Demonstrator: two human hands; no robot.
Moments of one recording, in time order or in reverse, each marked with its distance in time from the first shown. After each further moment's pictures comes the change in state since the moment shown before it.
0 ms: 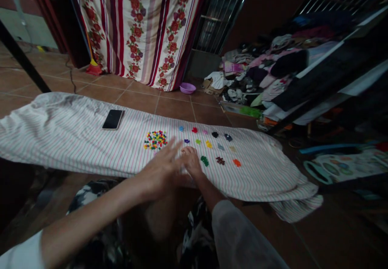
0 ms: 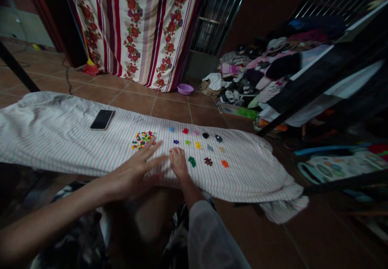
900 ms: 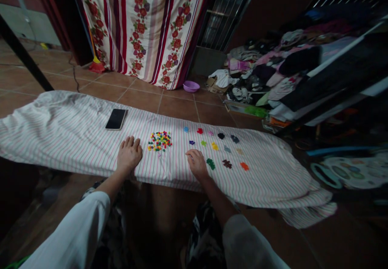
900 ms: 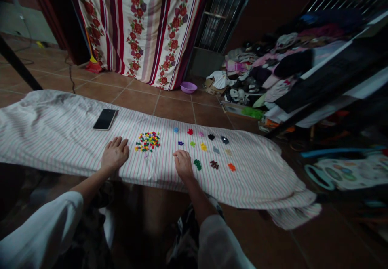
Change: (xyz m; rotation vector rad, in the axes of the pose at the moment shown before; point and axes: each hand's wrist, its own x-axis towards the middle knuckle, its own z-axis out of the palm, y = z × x) left_hand -0.001 -0.120 0.050 0.218 0.197 -0.393; right_hand 0.000 -0.004 -0.012 0.161 0.014 0.015
